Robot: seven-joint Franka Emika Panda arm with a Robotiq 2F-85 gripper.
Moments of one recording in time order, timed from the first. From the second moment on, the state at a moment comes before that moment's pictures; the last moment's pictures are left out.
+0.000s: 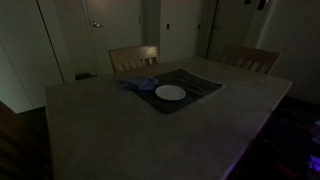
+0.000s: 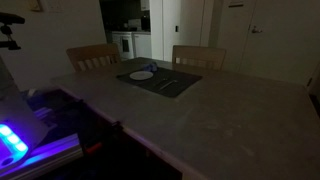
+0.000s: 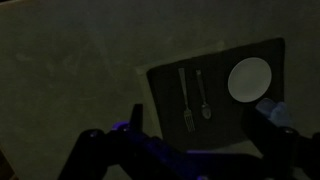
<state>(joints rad) -0.10 -0.32 -0.29 -2.22 0.04 1.88 -0.18</state>
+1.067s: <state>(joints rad) -0.10 -0.32 -0.28 -2.22 0.04 1.88 -0.18</state>
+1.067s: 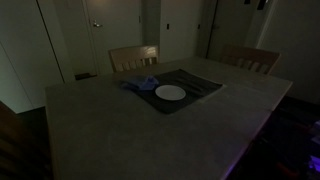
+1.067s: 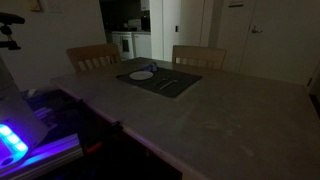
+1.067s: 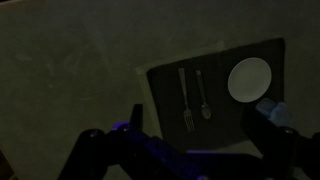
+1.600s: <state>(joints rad) -0.10 -0.32 -0.26 -2.22 0.01 1.88 -0.17</state>
